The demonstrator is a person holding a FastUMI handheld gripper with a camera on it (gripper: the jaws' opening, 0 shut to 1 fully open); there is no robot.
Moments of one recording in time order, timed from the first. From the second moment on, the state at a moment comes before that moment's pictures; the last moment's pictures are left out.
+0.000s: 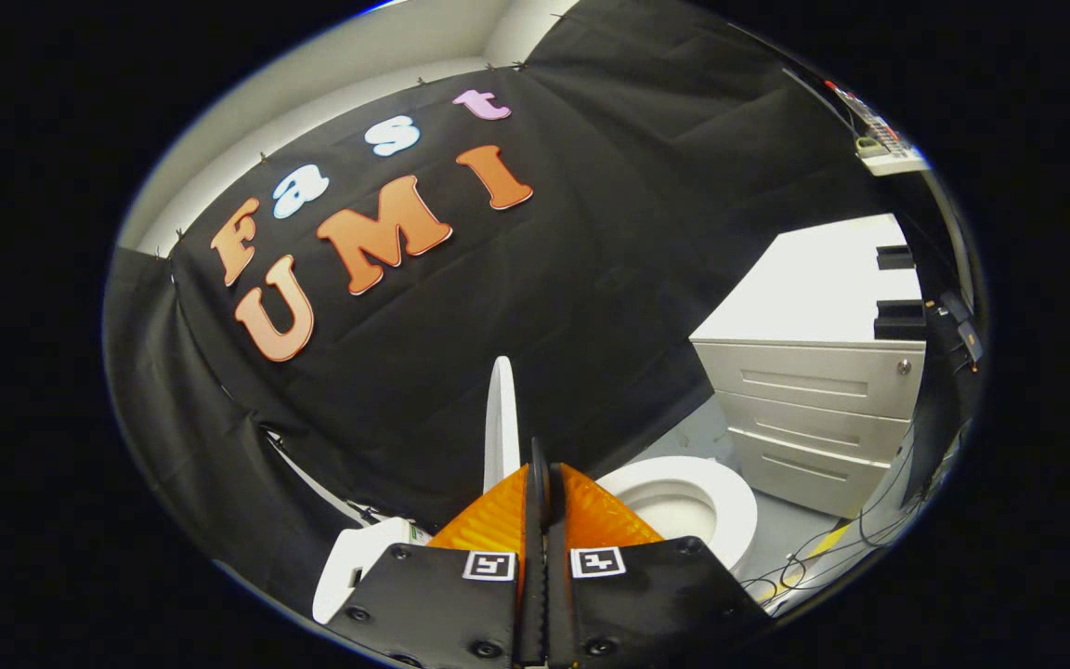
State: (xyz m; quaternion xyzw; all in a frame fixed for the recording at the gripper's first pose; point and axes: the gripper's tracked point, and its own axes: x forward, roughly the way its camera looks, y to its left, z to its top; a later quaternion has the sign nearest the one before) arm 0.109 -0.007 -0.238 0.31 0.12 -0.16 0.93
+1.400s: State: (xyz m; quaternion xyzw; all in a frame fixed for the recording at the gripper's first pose) arm 0.122 0.207 -0.152 0.14 0.13 -0.05 0.98
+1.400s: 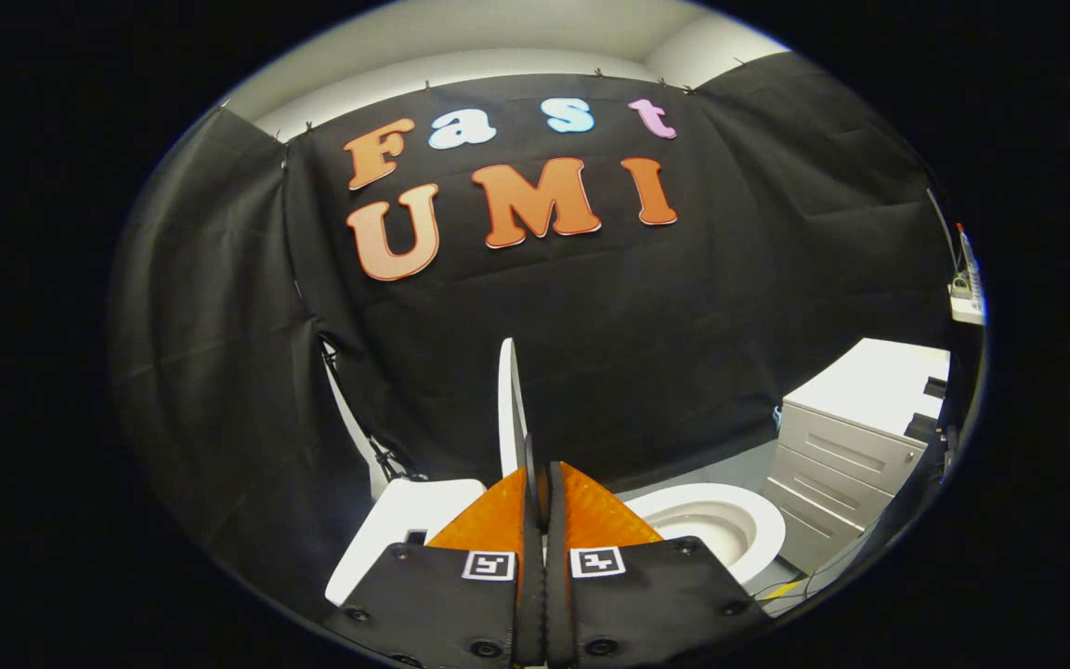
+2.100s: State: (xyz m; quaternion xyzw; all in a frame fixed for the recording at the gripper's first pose) arm 0.125 0.284 -0.146 0.06 0.16 0.00 0.99
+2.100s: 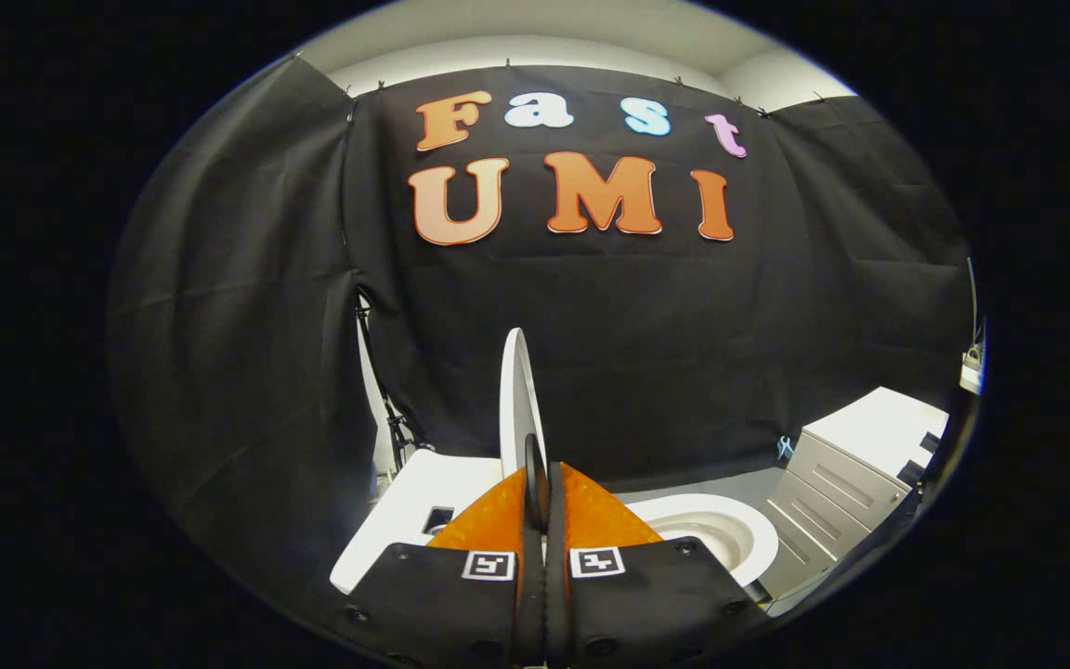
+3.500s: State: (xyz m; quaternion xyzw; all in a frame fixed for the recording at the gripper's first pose) arm 0.118 0.333 -0.124 -0.02 0.15 0.06 0.99
